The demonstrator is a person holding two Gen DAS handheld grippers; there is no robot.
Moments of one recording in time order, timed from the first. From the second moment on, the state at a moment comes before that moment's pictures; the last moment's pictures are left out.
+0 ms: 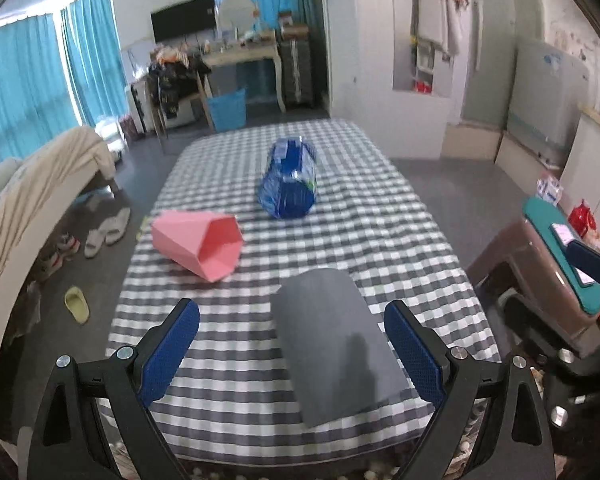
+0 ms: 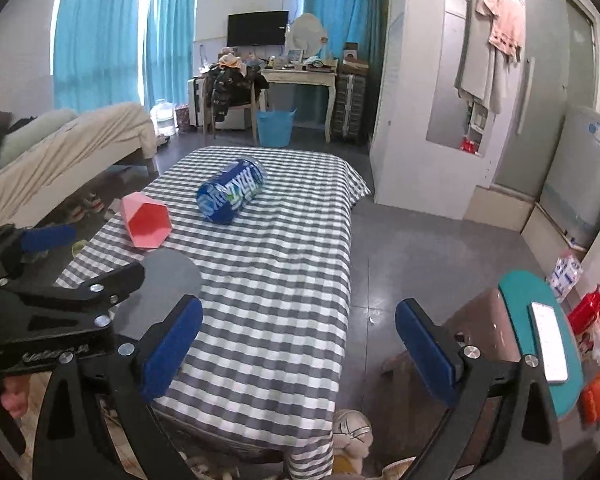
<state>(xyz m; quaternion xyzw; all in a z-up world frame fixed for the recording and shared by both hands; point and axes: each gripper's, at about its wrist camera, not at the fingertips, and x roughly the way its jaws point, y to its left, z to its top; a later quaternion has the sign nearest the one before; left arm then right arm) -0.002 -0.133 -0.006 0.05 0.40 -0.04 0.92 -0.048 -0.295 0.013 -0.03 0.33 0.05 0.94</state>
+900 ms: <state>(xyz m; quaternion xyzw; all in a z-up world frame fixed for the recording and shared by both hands) 0.047 -0.135 -0.045 0.01 0.52 -0.11 0.85 -0.023 -0.314 -0.018 0.00 0.33 0.03 0.94</state>
